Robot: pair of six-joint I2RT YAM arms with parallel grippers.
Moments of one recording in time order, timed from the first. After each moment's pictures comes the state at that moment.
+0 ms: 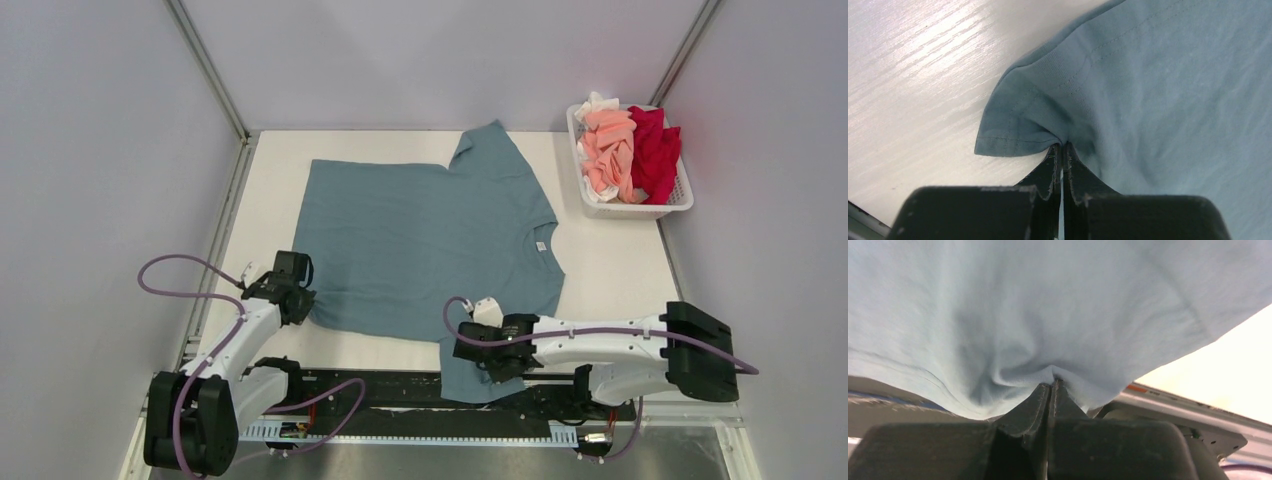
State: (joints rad) left arm -0.13 1.00 0.44 -0.59 -0.36 -1.19; right arm 1.37 1.31 0.70 -0.92 0.23 0.91
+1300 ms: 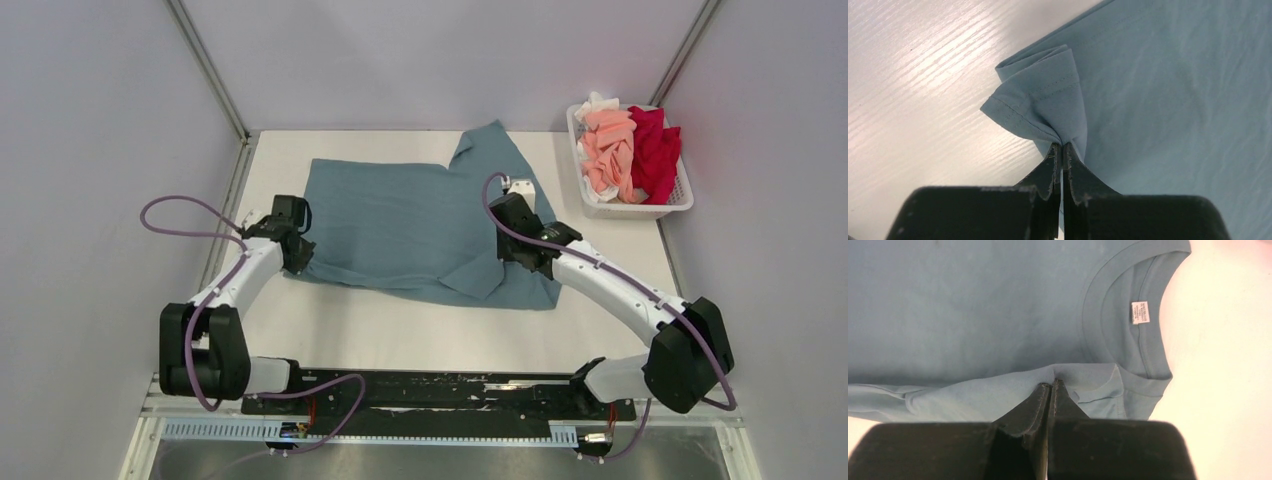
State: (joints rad) left arm -0.08 1.31 0.83 -0.64 -0.34 -1.08; right arm 0.65 1.35 1.03 -0.59 0.42 0.44
